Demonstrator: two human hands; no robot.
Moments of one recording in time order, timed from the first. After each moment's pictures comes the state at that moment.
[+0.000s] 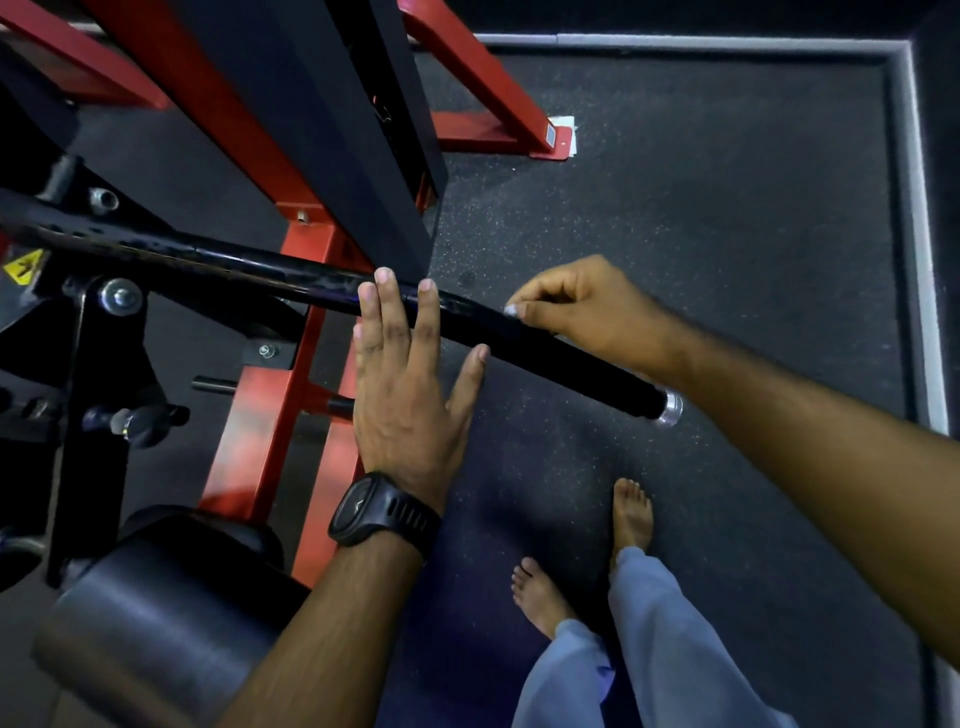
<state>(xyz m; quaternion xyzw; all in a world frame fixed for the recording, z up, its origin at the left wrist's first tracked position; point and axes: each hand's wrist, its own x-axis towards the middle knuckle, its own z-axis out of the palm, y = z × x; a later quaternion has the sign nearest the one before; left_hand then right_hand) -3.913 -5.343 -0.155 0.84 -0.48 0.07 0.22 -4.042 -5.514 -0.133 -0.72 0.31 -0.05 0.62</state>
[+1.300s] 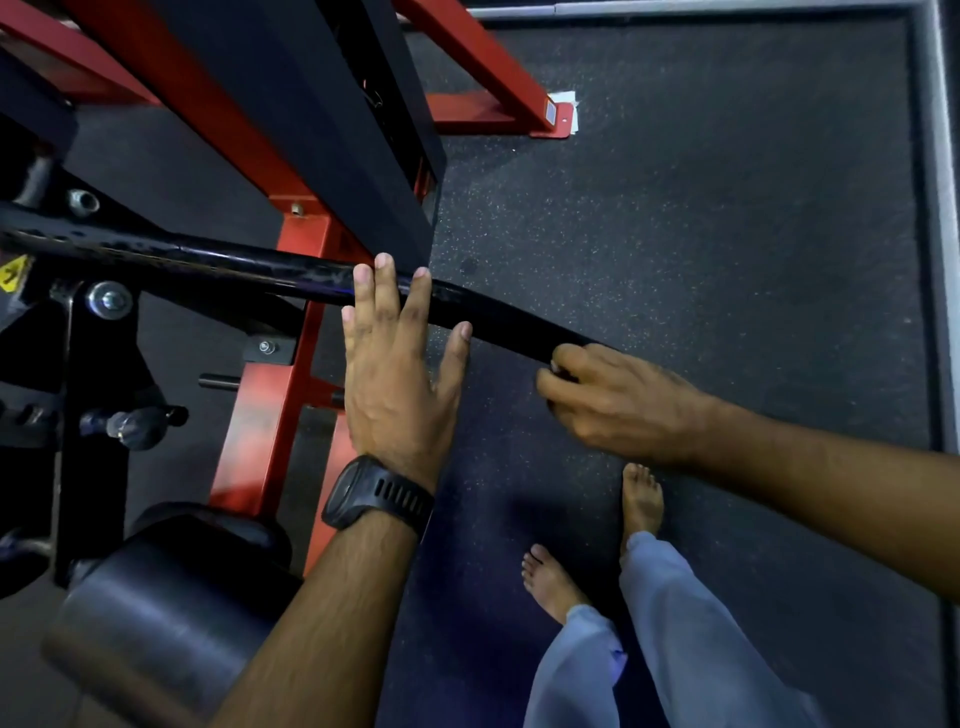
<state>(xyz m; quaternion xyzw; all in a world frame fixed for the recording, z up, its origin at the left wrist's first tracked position) -3.910 -5.354 -0.154 0.84 -0.47 0.04 0.26 -4.088 -5.475 -0.175 -0.99 -0.09 -0.09 -0.05</state>
